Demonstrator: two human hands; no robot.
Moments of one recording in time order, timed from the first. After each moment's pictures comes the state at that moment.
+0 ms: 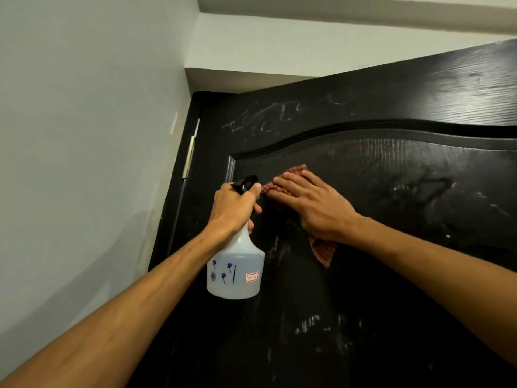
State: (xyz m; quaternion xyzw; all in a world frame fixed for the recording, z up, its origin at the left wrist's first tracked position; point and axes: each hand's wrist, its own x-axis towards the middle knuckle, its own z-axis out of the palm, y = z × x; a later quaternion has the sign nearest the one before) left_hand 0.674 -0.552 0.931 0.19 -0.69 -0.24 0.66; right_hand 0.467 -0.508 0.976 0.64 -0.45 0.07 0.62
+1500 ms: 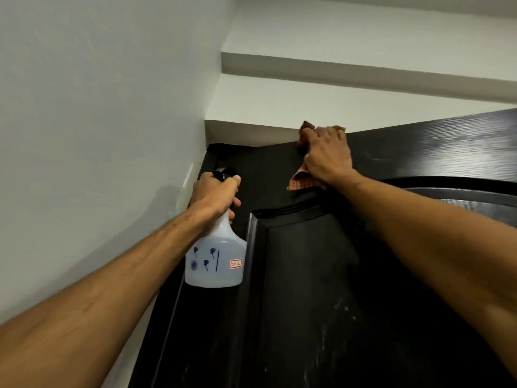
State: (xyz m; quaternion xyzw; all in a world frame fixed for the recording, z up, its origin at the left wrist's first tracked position) left_hand 0.753 -0.630 1.063 0.17 -0.64 -0.20 0.73; right_hand 0.532 -0.566 1.211 0.44 -0.52 0.34 0.65
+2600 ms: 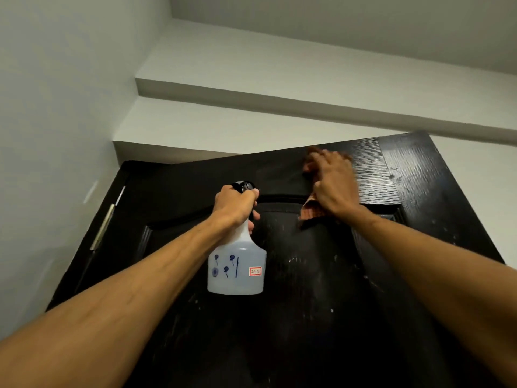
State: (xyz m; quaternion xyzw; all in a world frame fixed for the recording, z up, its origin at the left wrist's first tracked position) left_hand 0.550 -0.433 1.062 0.13 -0.70 -0.26 0.65; right_hand 0.323 -0.368 1.142 0.42 -0.53 0.41 0.62
